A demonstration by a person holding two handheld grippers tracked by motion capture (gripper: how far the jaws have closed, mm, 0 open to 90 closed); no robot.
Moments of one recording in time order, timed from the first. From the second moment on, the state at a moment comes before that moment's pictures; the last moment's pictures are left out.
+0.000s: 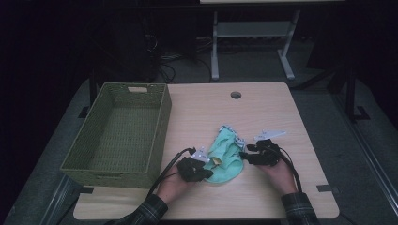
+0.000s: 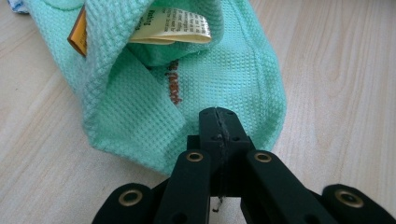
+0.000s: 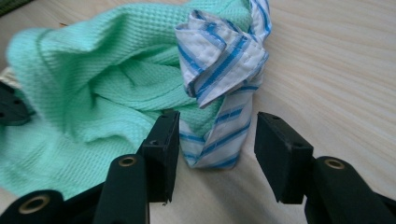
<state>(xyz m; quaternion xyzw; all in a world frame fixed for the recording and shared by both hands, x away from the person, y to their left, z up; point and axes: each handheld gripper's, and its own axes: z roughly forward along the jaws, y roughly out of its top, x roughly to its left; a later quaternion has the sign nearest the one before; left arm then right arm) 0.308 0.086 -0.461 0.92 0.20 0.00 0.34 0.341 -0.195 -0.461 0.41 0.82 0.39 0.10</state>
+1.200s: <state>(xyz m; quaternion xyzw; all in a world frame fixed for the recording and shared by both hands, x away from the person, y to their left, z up) 0.307 0.085 -0.461 0.92 0.21 0.00 0.34 0.350 -0.181 -0.469 0.38 0.85 0.35 0.13</state>
